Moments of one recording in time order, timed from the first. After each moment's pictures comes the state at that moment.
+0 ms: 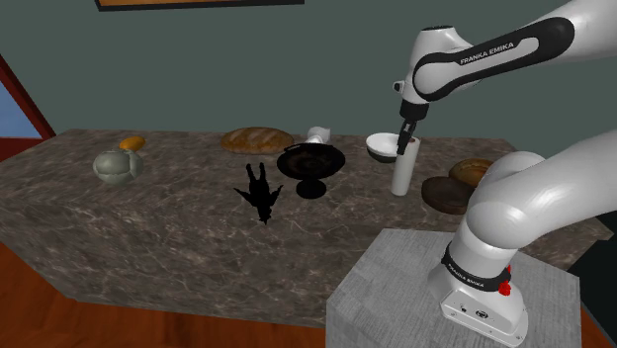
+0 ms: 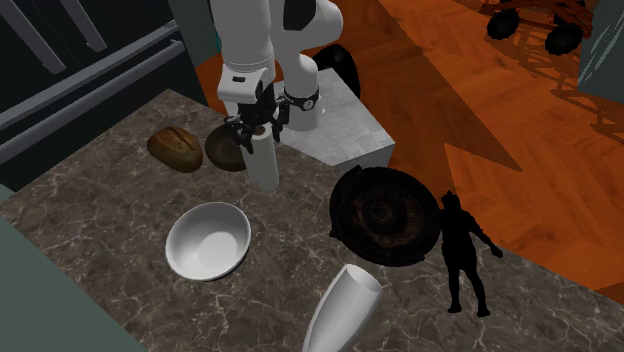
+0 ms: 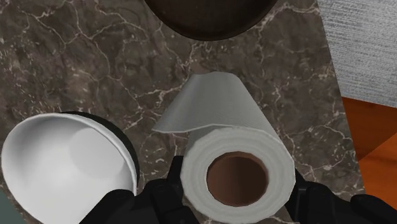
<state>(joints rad) -0.06 -0.73 -0.57 -2.73 -0.44 2.12 -0.48</state>
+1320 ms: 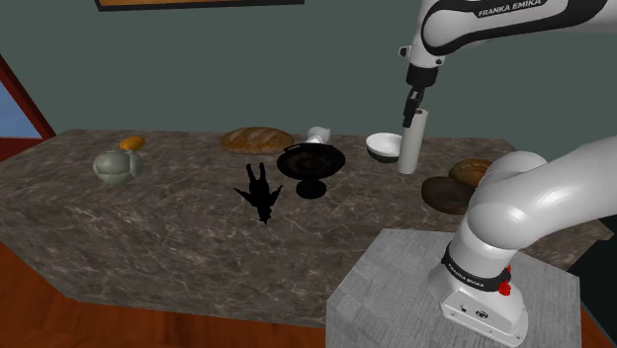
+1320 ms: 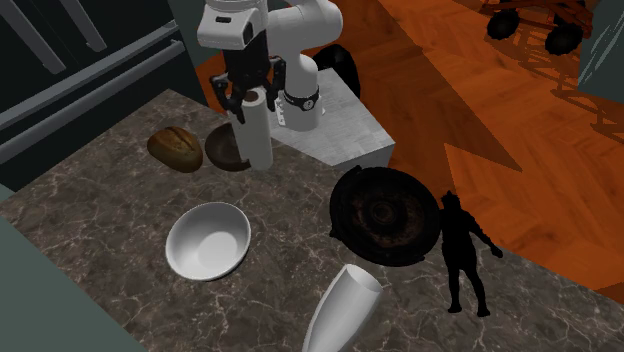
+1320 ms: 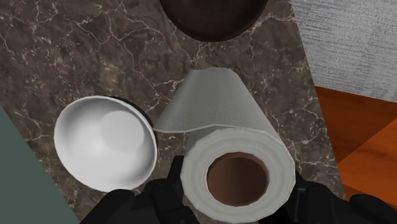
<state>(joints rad) -0.04 -0.80 -0.48 -2.54 -0.37 1.86 -0.50</state>
